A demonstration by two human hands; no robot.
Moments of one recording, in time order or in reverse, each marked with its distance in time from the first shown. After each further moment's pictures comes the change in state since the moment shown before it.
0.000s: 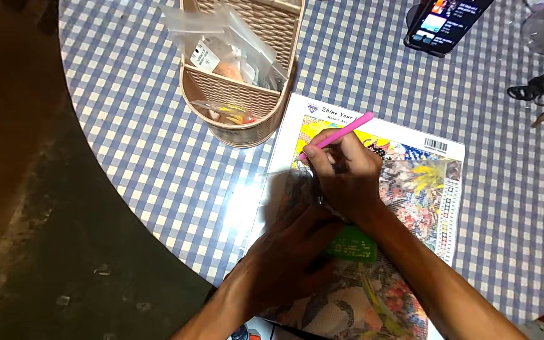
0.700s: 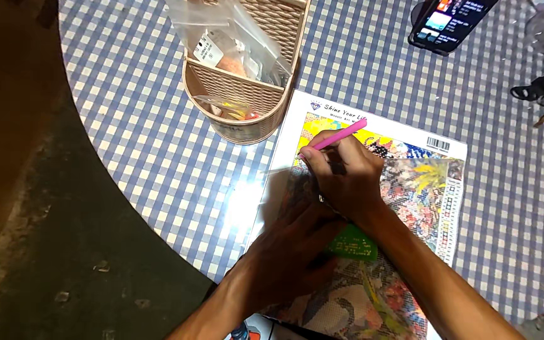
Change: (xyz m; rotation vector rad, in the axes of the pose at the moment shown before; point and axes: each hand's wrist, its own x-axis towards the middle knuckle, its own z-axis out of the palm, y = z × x) left_hand 0.000 0.000 0.001 0.038 0.006 0.012; right_hand 0.000 -0.002 0.000 -0.146 -0.009 -0.098
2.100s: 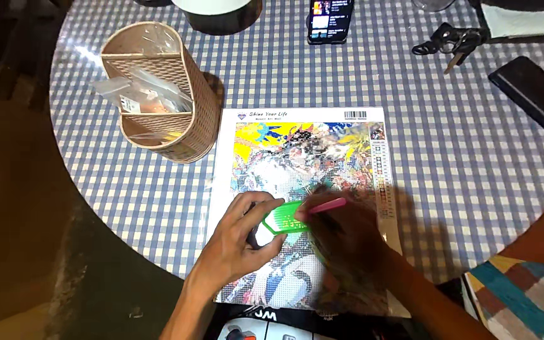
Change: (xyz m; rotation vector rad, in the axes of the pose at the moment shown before) left_hand -0.004 -0.004 0.000 -0.002 0.003 -0.063; right_hand -0.121 -0.021 -0.074 0.180 0.072 0.087
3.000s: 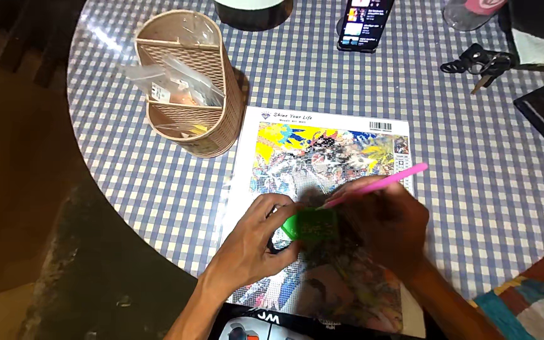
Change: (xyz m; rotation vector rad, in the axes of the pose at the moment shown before) left_hand 0.002 0.001 0.000 -0.051 0.005 0.017; right_hand 0.026 -0.002 -0.010 0.256 0.138 0.208
